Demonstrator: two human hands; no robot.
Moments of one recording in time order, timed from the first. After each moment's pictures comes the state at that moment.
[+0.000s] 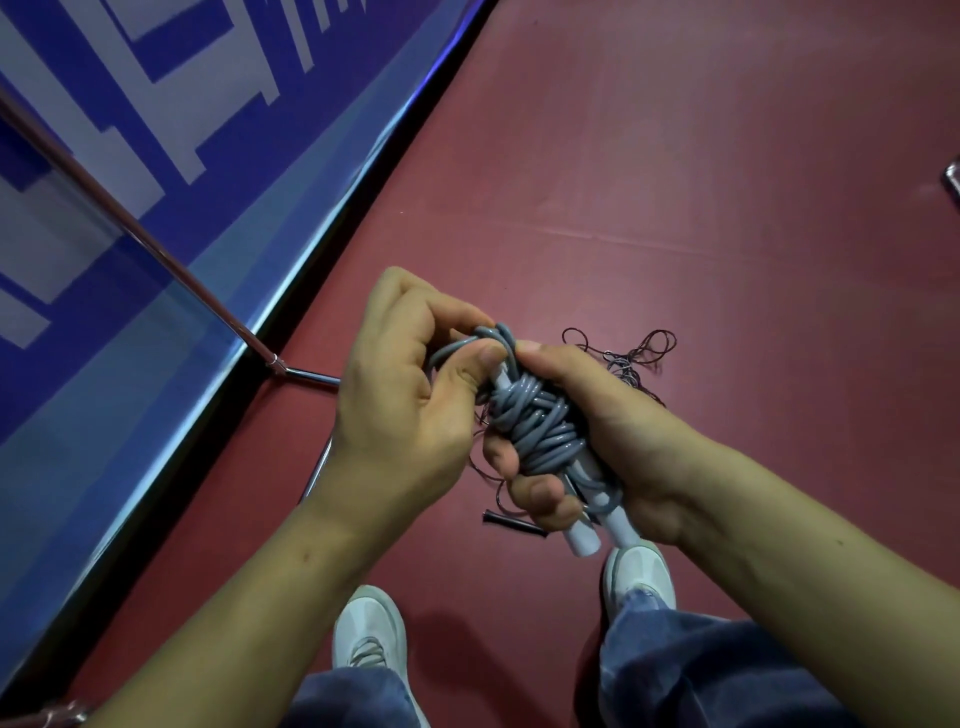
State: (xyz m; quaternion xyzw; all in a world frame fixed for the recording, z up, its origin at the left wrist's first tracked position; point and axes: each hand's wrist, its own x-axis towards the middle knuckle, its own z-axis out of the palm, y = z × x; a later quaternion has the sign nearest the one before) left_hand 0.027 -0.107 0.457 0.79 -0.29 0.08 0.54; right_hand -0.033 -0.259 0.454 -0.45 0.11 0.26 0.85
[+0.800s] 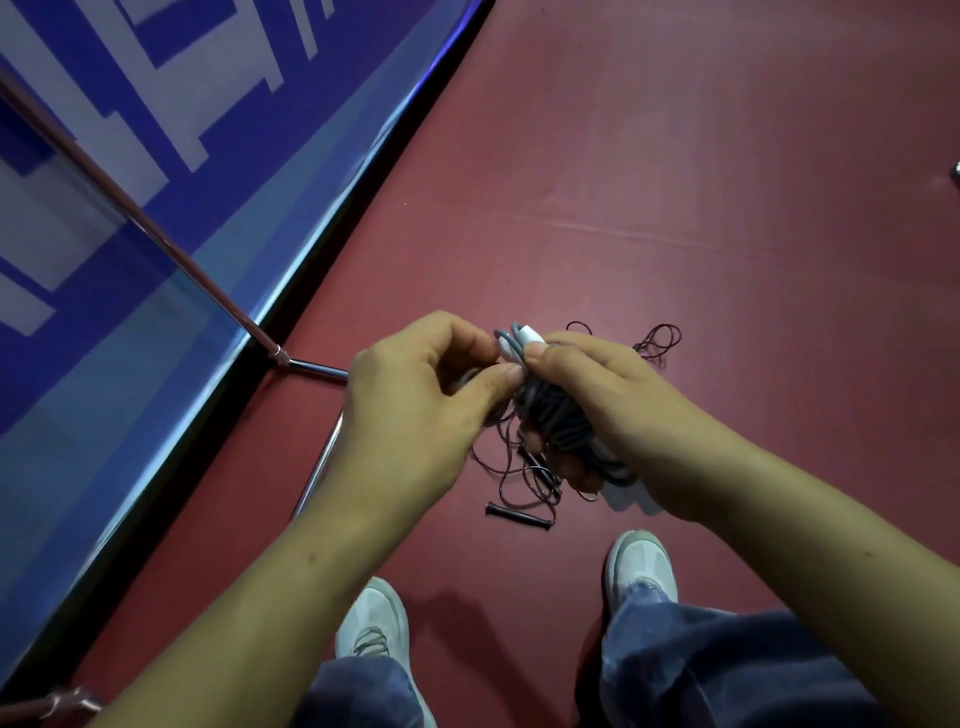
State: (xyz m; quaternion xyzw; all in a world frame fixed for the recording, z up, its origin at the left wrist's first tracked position) left_hand 0.023 -0.104 0.453 0.83 -0.17 -0.04 0.53; right_hand -0.031 -0.265 0.447 -0.69 0.13 0.10 0.70
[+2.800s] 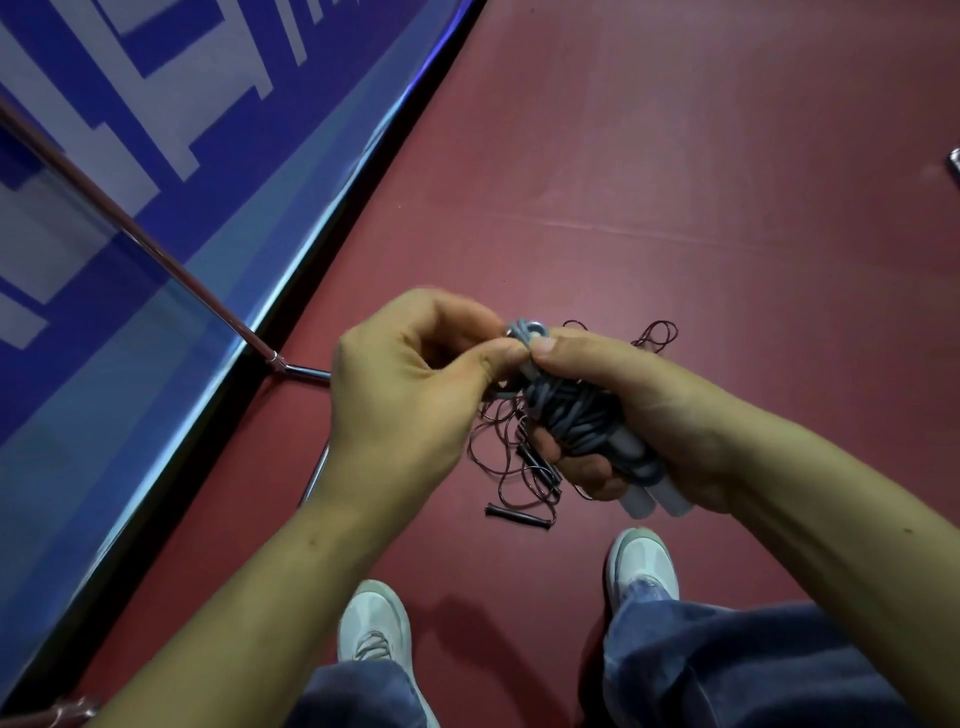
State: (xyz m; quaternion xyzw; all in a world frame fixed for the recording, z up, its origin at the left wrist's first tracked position) left_hand 0.023 -0.119 0.461 0.75 -0.19 0.00 0.64; right_hand -0.022 -0.288 0.439 -0.59 0.08 0.20 0.78
